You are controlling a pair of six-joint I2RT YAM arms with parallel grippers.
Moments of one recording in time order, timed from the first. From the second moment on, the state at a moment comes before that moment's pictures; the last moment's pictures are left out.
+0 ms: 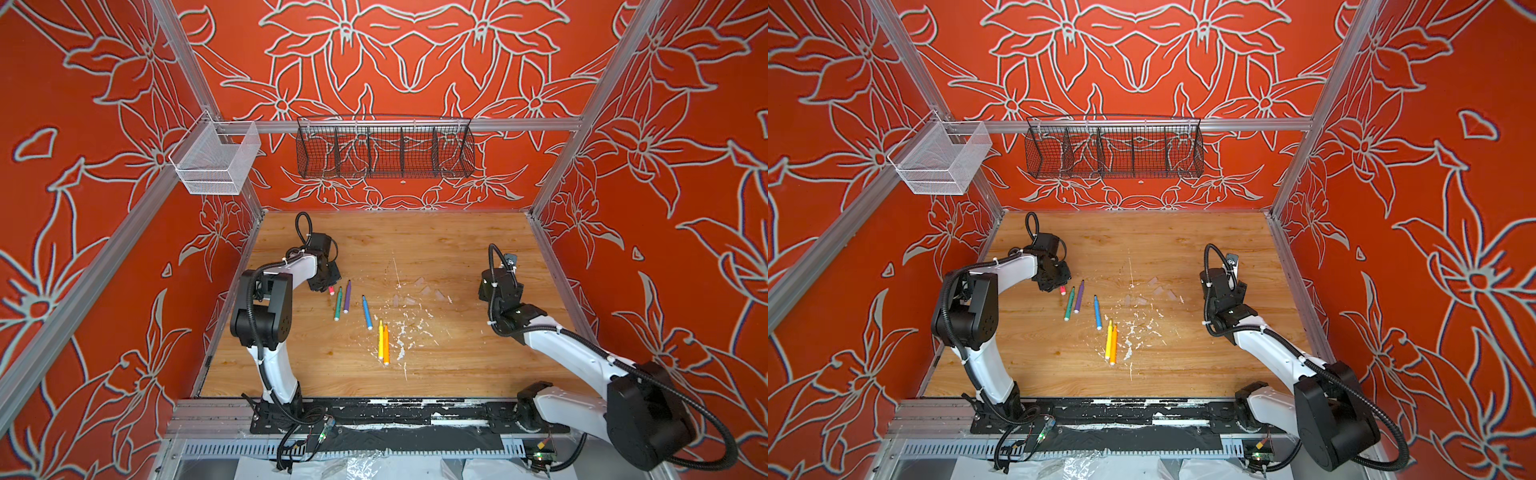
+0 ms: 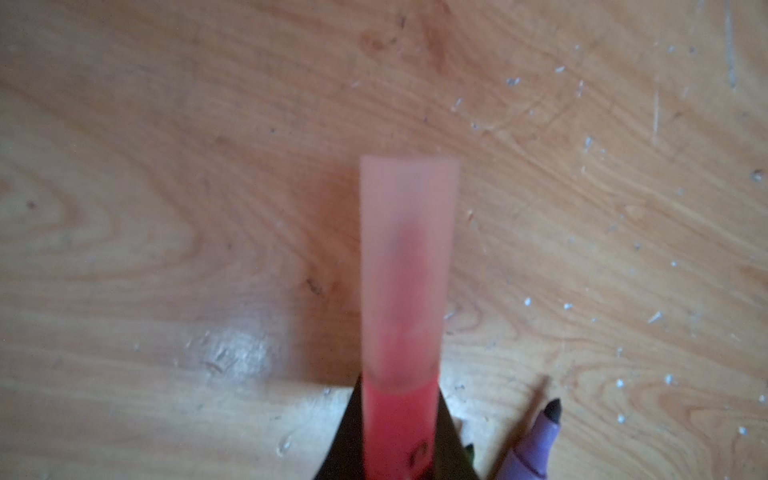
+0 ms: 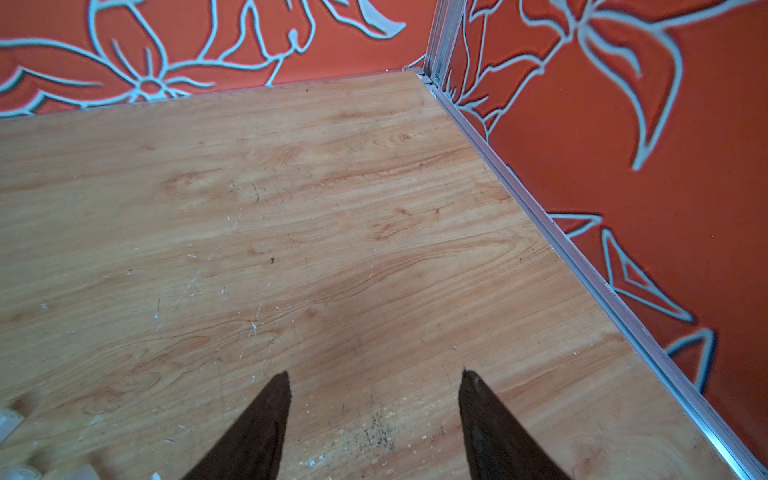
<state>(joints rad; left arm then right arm) -0.06 1.90 1.23 -0.55 0.00 -0.52 0.38 1.16 0.59 -0.07 0.70 0.40</state>
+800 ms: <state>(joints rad) -0.06 1.81 1.10 -0.48 0.04 -0.50 0.38 1.15 0.57 -0.05 0.69 0.40</state>
